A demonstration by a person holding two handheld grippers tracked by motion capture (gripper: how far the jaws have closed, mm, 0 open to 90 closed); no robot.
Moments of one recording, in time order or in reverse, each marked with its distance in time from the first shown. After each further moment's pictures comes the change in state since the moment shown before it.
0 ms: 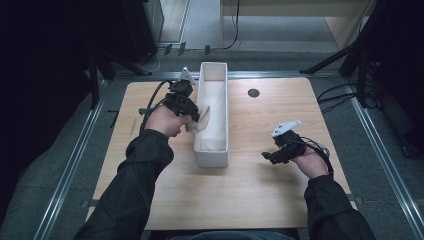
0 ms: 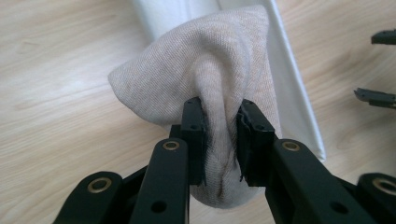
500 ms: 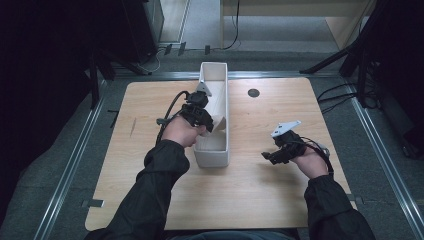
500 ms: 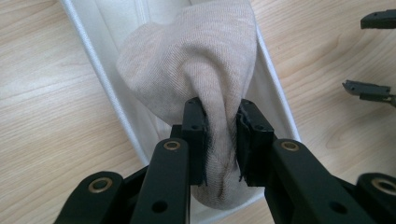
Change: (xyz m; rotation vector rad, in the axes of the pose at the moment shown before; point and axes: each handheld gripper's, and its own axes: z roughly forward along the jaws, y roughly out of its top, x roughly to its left) left arm -0.025 -0.006 0.034 0.015 -0.022 0.017; right arm 0.000 0.000 0.000 -0.001 0.005 -0.008
